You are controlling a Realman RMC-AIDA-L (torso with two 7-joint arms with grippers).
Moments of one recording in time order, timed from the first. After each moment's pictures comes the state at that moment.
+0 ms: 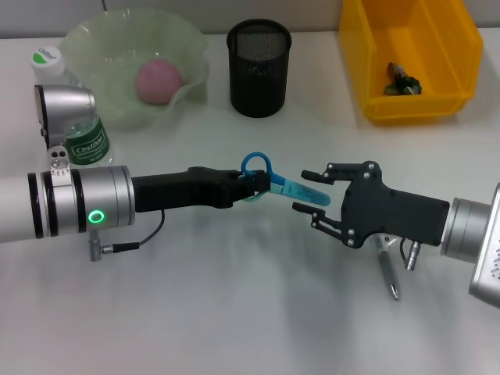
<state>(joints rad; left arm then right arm) -0.64 -2.08 0.98 0.30 1.71 1.34 -1.62 0.52 2.09 -0.86 -0.22 -1.66 -1.37 0.23</state>
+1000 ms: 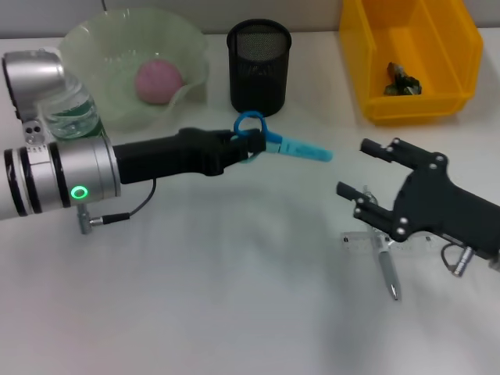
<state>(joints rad) -0.61 -2.07 0.98 0.40 1.63 1.41 -1.57 0.39 2.08 -0.76 -0.22 -1.55 -1.56 0.33</state>
